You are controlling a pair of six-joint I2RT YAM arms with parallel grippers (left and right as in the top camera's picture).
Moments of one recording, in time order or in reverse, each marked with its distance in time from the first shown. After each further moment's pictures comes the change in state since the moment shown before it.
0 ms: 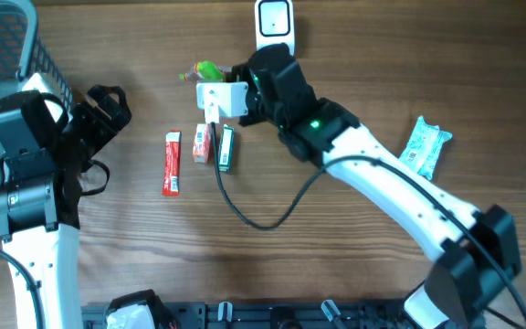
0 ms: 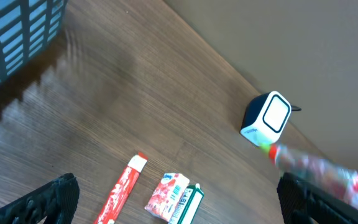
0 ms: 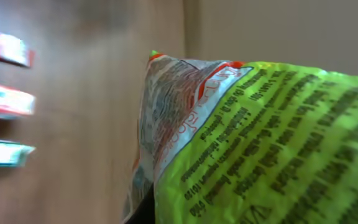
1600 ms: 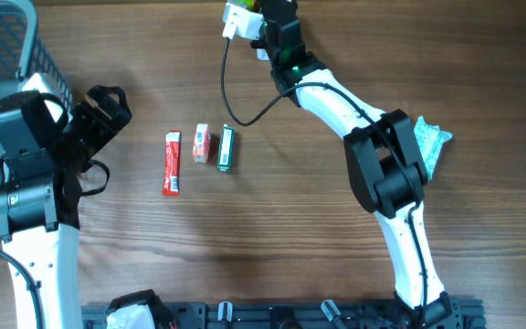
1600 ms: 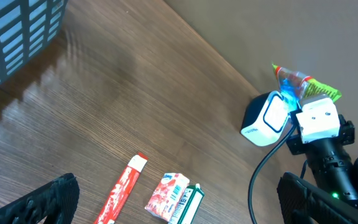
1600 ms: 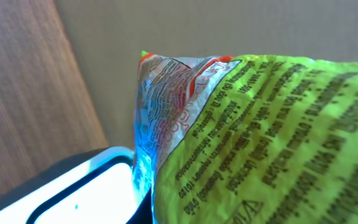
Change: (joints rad) left arm 0.000 0.000 0.000 0.000 0.000 0.000; right arm -0.212 0.654 0.419 0.474 0.213 0.027
